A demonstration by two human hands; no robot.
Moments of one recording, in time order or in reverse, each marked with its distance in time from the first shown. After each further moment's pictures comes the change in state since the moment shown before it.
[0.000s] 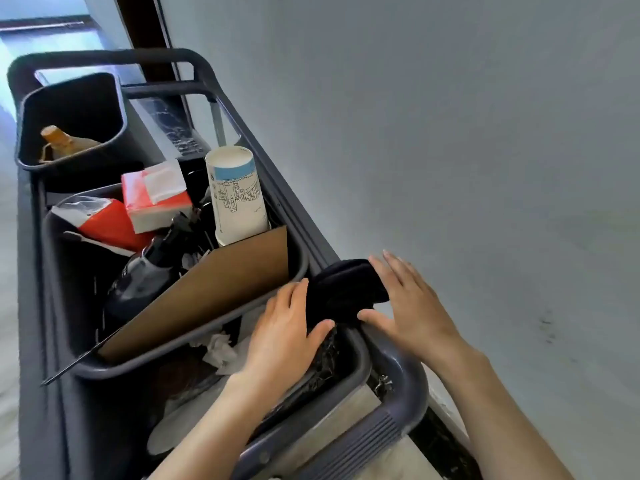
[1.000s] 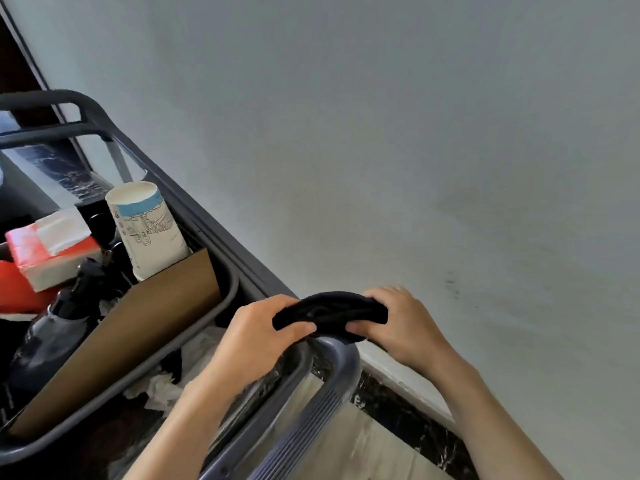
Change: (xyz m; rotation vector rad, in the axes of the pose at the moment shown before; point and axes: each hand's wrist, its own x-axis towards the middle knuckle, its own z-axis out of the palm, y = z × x) left_hand 0.003 0.047 -0.035 -0.404 -0.236 0.189; right_hand -0.085 0.011 -0.044 0.320 0.179 0.242
